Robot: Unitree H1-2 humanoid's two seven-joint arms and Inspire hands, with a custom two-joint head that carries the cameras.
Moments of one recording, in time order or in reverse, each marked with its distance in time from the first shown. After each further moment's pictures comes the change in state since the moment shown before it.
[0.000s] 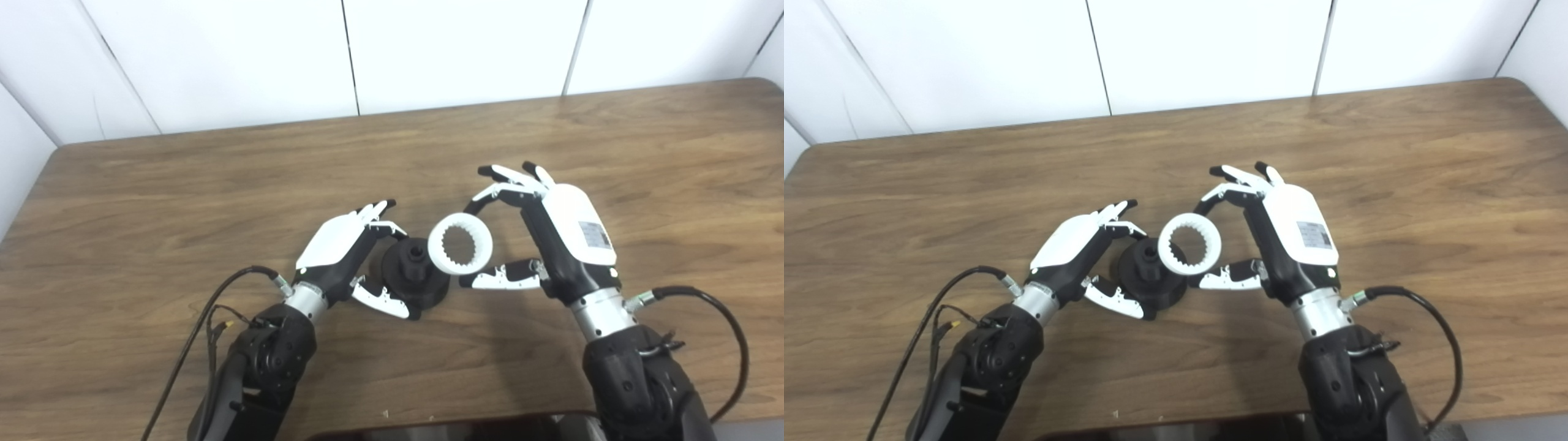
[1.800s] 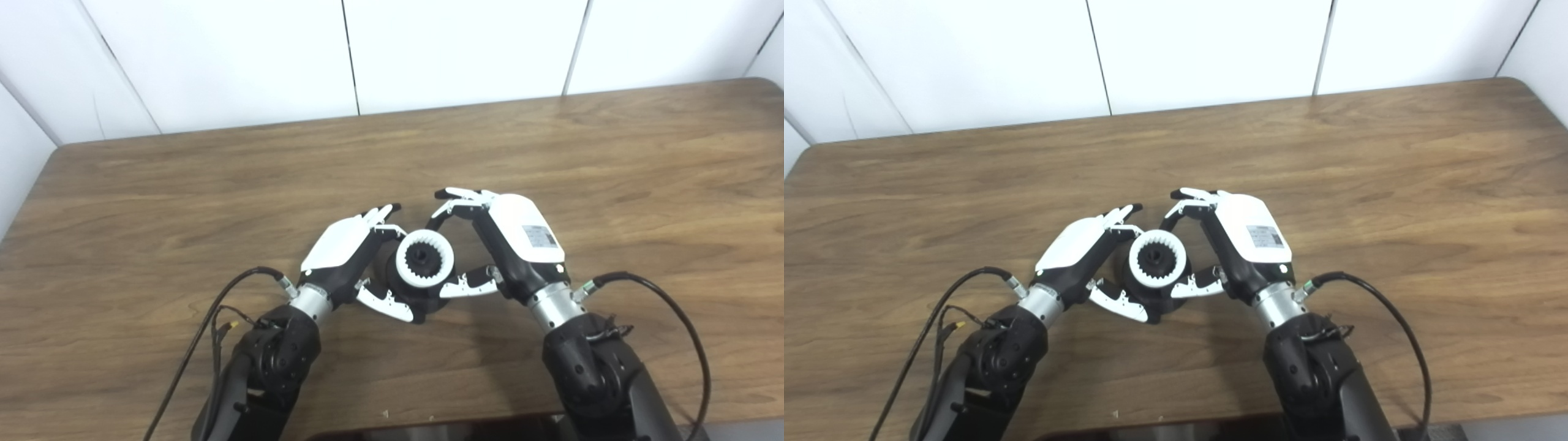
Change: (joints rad) left arm 0.001 -0.012 -0.009 -0.006 0.007 0.018 -0.020; right arm -0.063 0.007 0.086 0.179 -0.040 -0.024 -0.001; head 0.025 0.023
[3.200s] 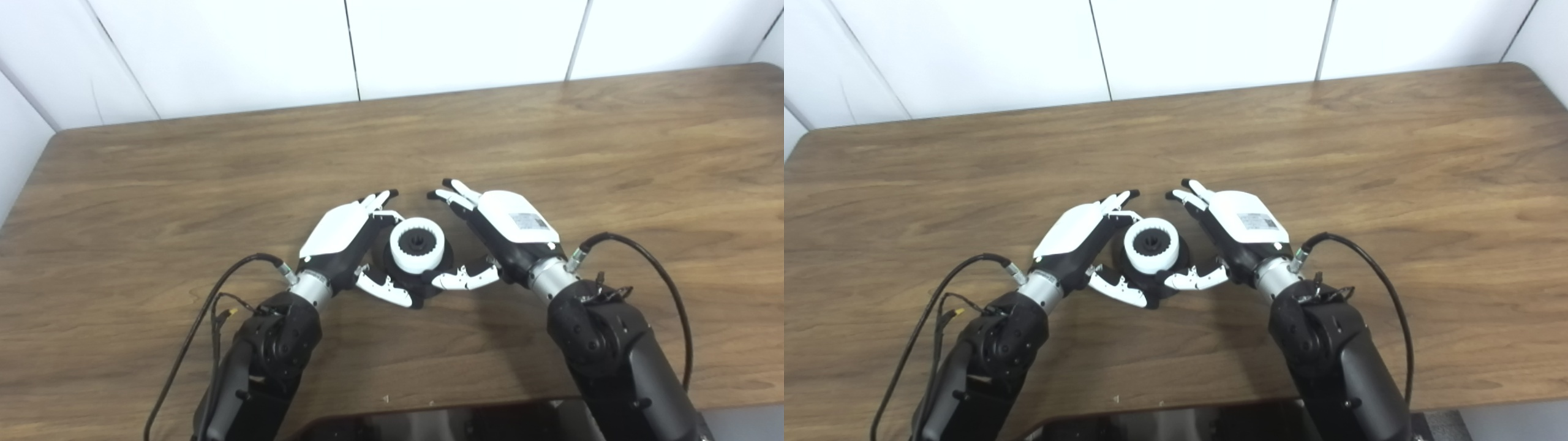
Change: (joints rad) left arm 0.004 0.001 -0.003 -0.018 0.014 0.031 -0.002; right arm -0.069 -0.062 0.019 -0.004 -0.075 0.116 0.292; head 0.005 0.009
